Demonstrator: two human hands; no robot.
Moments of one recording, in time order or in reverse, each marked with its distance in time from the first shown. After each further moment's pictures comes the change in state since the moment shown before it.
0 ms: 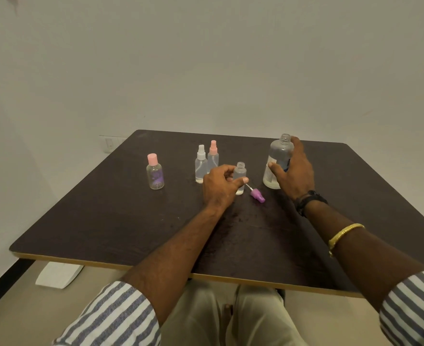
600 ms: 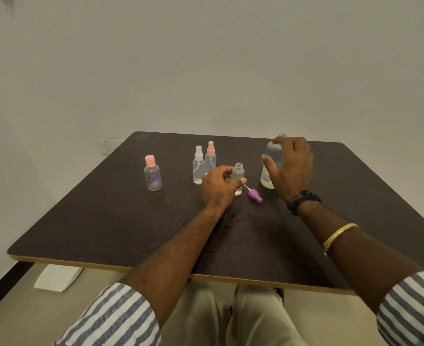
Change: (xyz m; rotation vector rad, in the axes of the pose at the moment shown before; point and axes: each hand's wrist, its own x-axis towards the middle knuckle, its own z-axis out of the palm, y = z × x) left_hand -0.001 0.005 0.003 0.010 0.008 -0.004; right_hand -0.005 -0.019 -0.006 -0.240 0.245 -0.298
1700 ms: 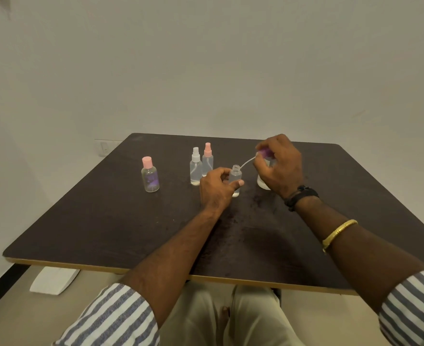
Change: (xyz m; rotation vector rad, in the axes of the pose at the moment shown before) left_hand -0.005 0.003 -0.001 0.001 -0.009 -0.038; right_hand 0.007 -0.022 -0.014 0.259 0.008 -0.200
